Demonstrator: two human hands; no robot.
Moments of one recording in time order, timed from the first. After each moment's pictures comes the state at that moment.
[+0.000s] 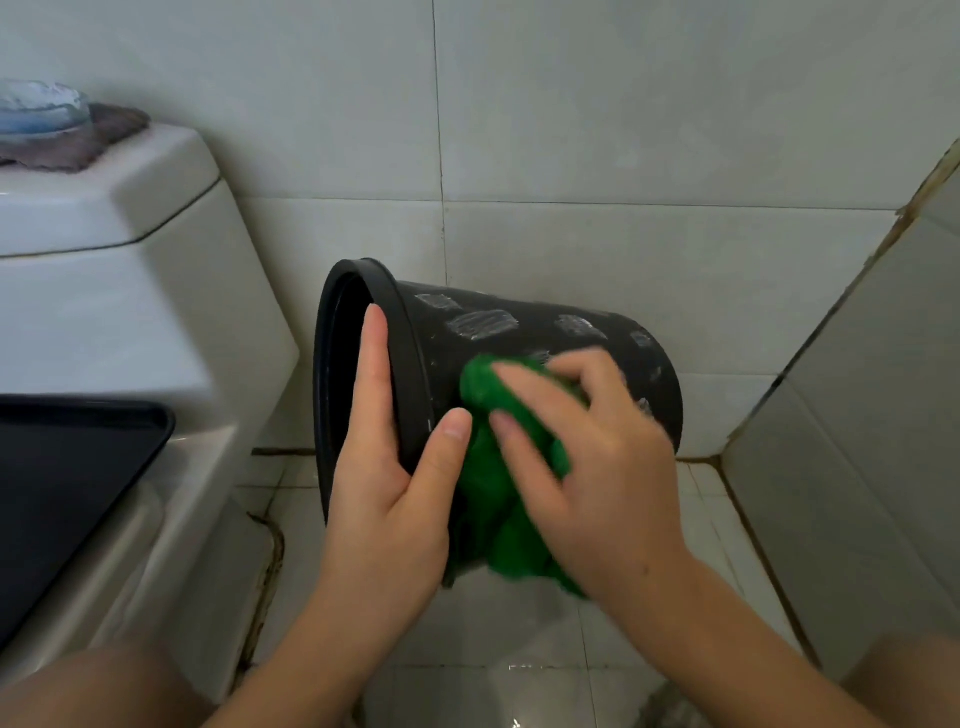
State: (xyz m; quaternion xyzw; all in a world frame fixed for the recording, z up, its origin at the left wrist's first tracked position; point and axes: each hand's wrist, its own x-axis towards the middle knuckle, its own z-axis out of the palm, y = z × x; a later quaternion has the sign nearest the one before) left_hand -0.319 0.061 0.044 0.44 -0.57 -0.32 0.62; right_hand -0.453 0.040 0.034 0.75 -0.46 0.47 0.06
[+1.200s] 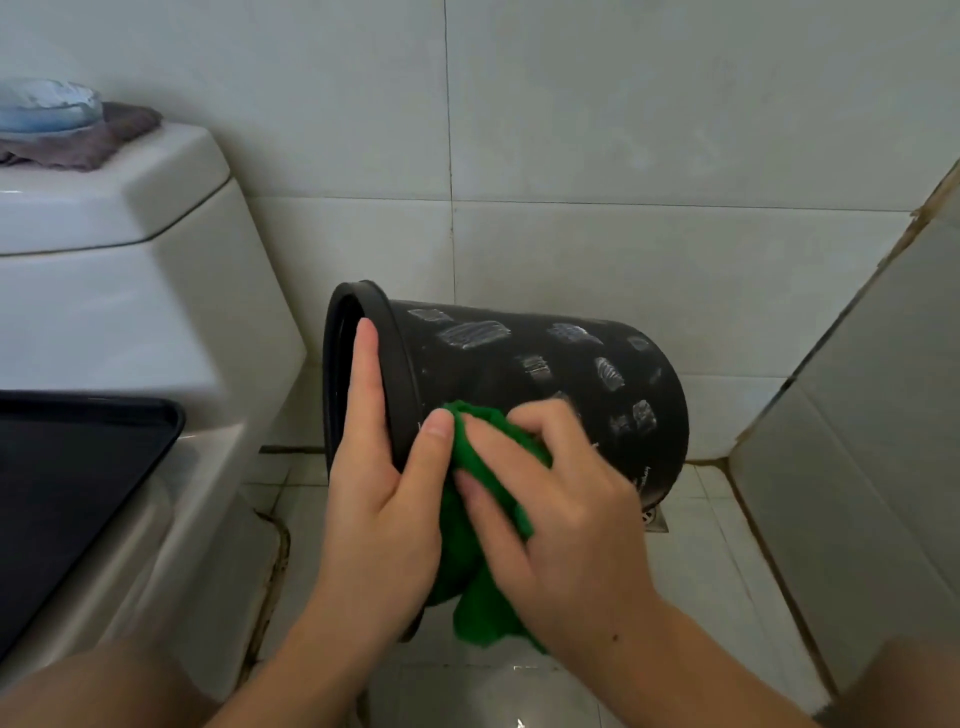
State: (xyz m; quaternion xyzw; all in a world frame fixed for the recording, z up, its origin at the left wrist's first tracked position) left_hand -0.311 0.060 0.037 0.46 -0.56 -0.31 0.62; right_hand -0.434 0.056 0.023 0.77 -0.43 0.47 0.02
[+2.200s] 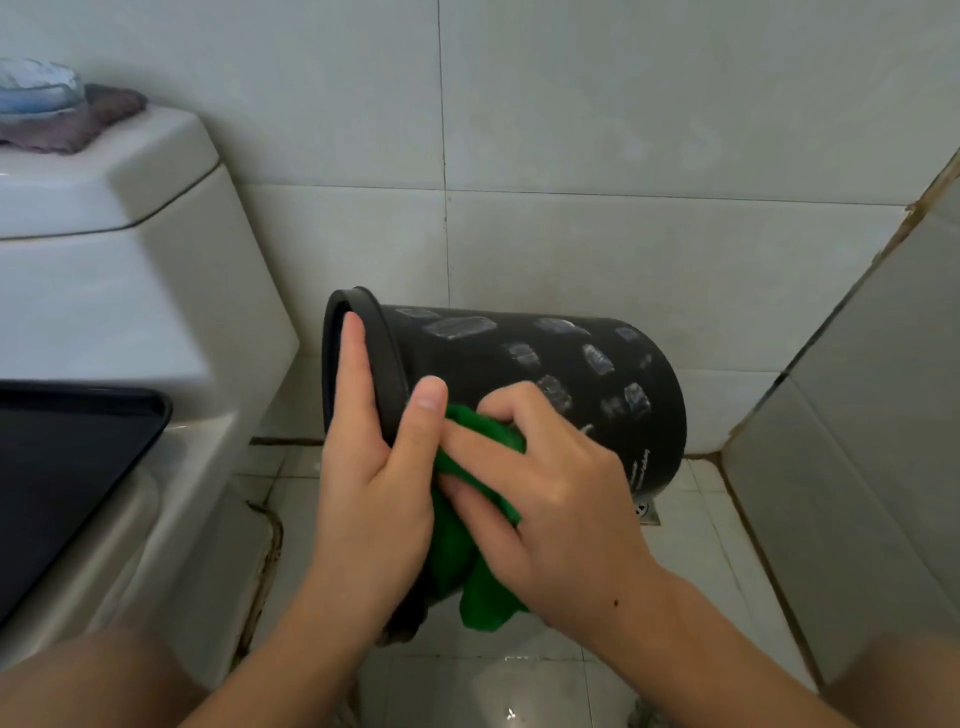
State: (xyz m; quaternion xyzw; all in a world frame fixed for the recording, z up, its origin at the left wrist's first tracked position) left_hand -0.317 0.055 0.042 0.49 -0.50 -0.35 0.62; right_hand -0.441 0.051 0.029 0.82 -0.39 0.42 0.00
